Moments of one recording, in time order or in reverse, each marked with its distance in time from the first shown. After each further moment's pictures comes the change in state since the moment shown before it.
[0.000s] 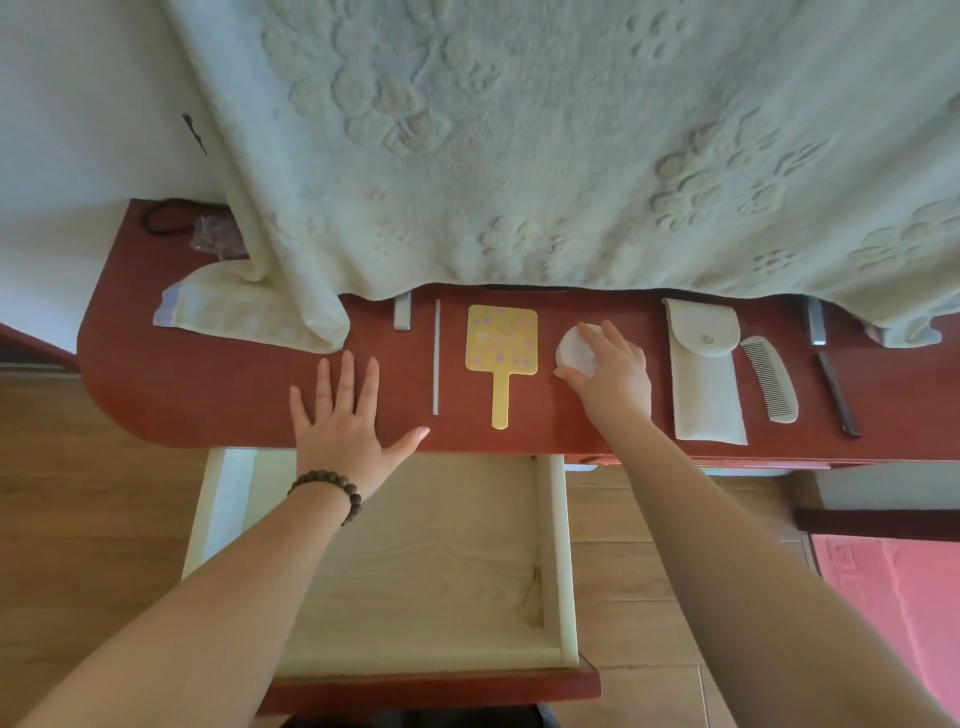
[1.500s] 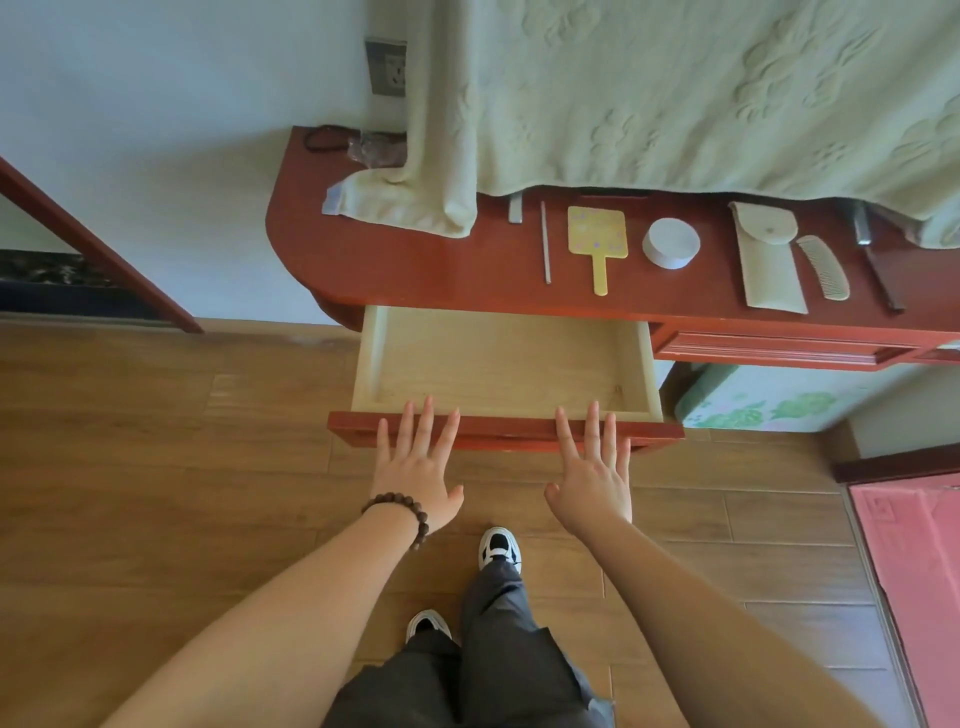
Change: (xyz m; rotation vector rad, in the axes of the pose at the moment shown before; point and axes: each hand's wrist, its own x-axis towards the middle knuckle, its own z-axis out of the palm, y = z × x) left_hand -0.219 -0.101 0.053 0.012 -0.257 0.234; right_hand -0.314 -0.027 0.130 -0.486 -0.270 -0.064
